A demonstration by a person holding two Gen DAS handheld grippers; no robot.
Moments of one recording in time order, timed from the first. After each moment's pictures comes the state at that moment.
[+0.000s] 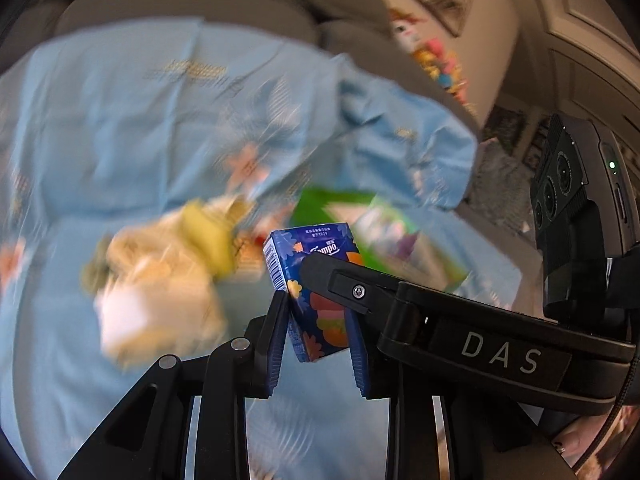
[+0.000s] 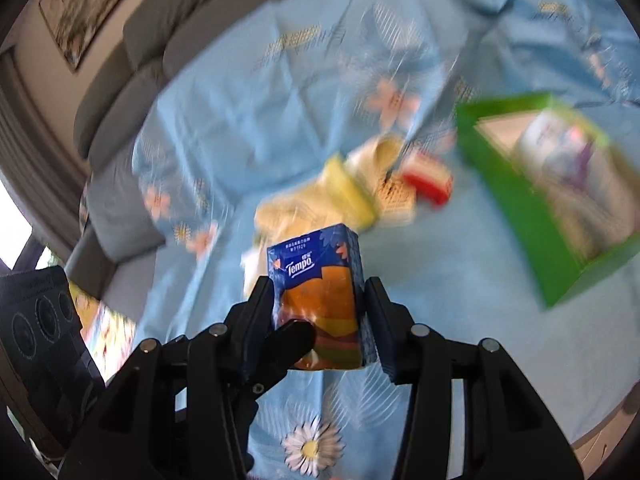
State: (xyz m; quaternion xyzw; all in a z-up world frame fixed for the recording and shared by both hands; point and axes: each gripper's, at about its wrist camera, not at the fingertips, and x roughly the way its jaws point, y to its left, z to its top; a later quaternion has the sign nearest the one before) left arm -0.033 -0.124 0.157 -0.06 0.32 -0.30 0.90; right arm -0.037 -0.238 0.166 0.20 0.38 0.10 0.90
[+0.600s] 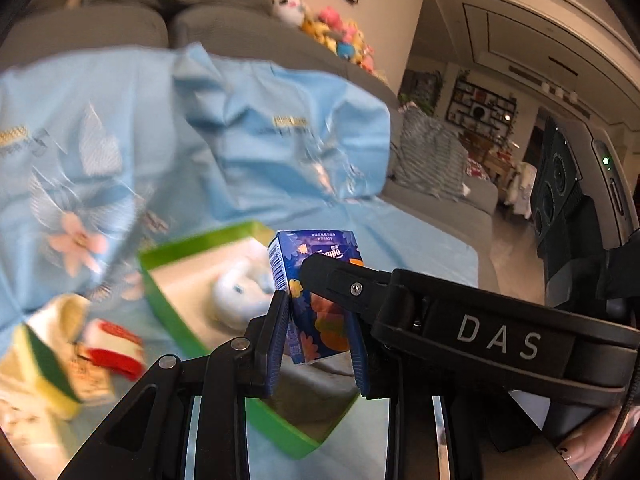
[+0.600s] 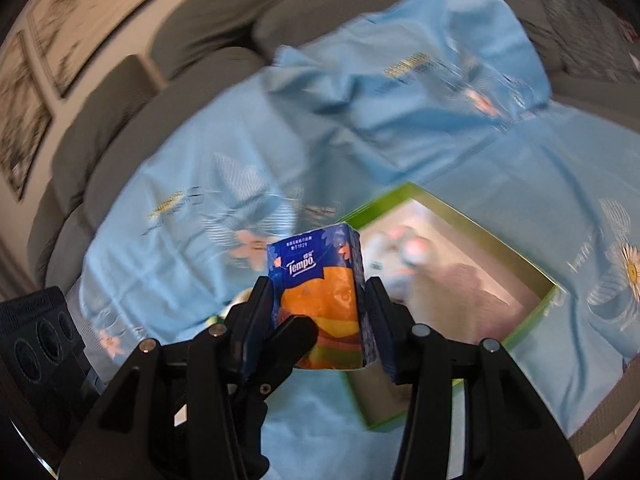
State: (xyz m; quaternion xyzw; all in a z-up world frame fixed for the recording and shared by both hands) left arm 0.032 -0.303 0.151 0.01 0.31 -0.44 0.84; right arm -0.028 -0.412 0.173 0.29 0.30 -0.07 0.90
